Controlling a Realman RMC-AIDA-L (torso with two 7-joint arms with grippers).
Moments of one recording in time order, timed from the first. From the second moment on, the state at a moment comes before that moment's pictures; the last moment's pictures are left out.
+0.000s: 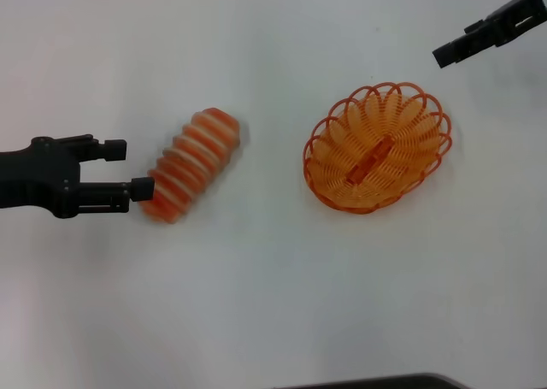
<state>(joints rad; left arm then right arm) -0.39 -2.08 0.80 0.95 2.05 1.72 -1.70 0.74 1.99 -0.68 -1.14 -2.64 -1.73 2.24</state>
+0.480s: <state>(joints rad) -0.40 -2.08 0.80 0.94 2.05 1.70 -1.69 0.77 2.02 -0.86 -0.90 -2.69 -1.47 2.27</state>
